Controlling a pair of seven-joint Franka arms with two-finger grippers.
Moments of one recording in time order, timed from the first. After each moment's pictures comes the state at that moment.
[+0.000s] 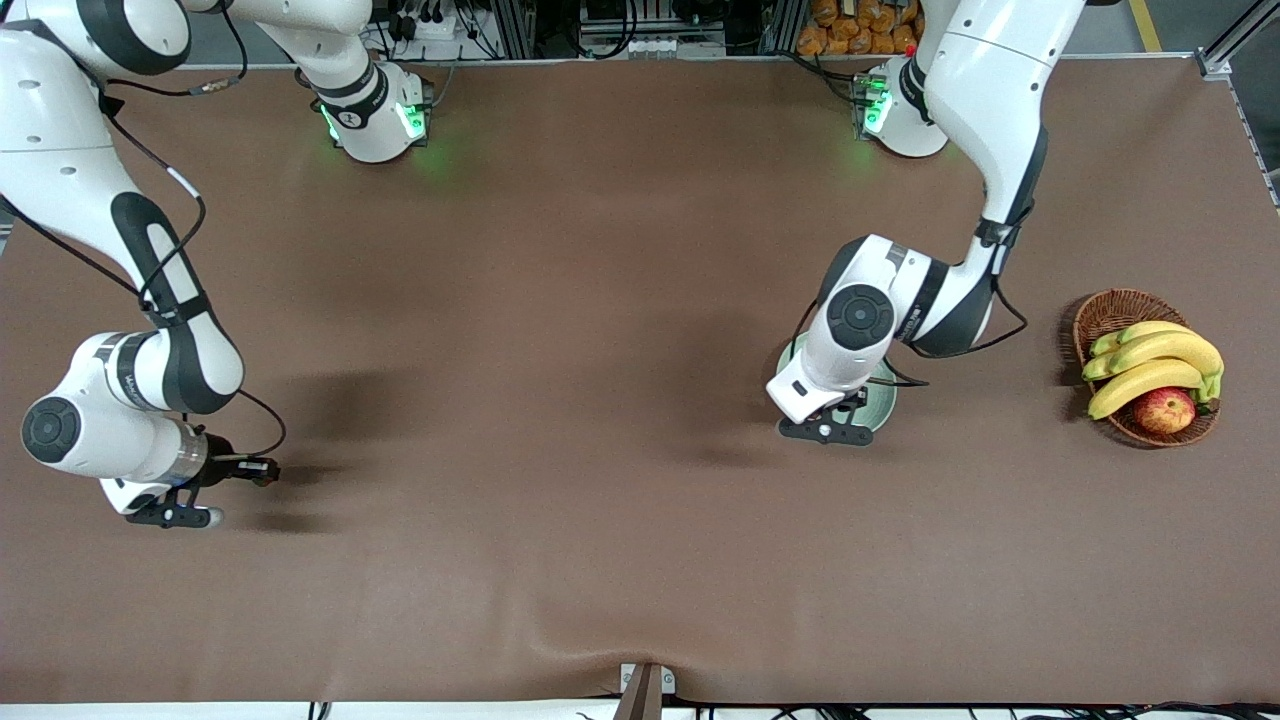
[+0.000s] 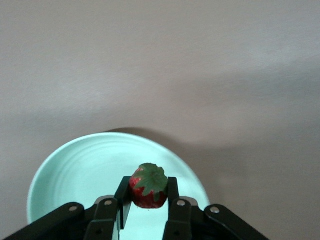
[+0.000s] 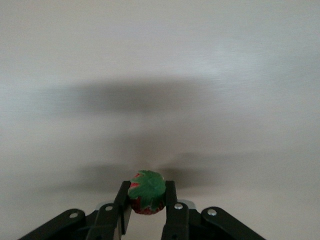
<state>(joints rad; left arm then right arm) -0.40 0.53 -0.04 -1.84 0.12 2.33 -0.37 -0.38 0.74 0.34 -1.57 -0.18 2.22 0.10</state>
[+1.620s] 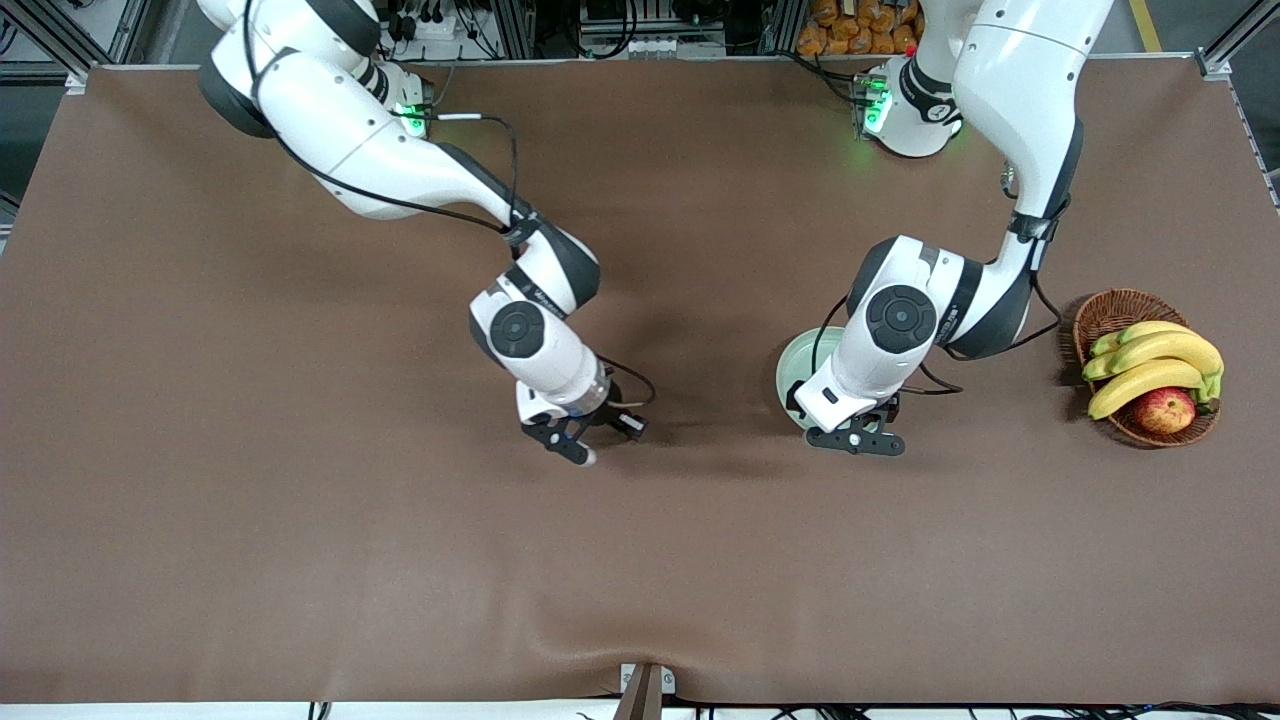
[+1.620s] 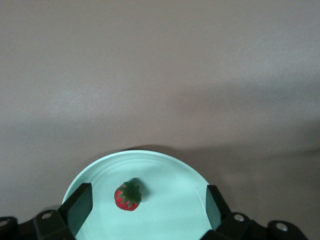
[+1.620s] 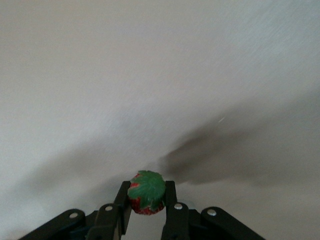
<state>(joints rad) -0.35 0.51 -0.06 -1.80 0.12 2.34 -0.34 0.36 0.94 0.38 -1.40 -0.18 2.58 1.26</state>
